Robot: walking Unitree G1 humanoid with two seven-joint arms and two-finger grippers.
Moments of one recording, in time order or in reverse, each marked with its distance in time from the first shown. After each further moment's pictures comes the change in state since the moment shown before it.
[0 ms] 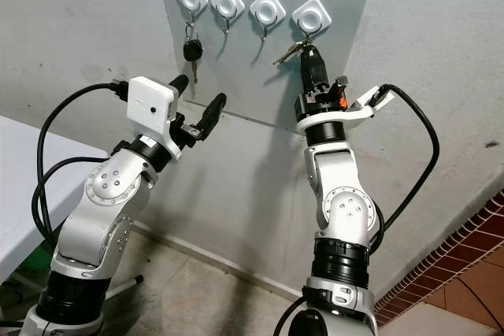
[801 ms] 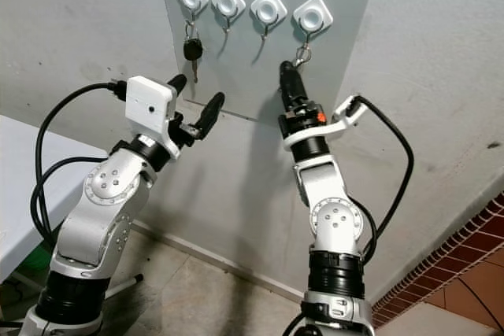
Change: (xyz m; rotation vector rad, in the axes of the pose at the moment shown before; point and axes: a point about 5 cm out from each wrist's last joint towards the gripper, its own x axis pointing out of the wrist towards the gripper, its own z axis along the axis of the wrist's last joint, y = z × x) left arm -0.001 0.002 -0.002 -0.001 0.005 0.017; right arm -0.016 -0.014 -0.021 -0.268 0.182 -0.026
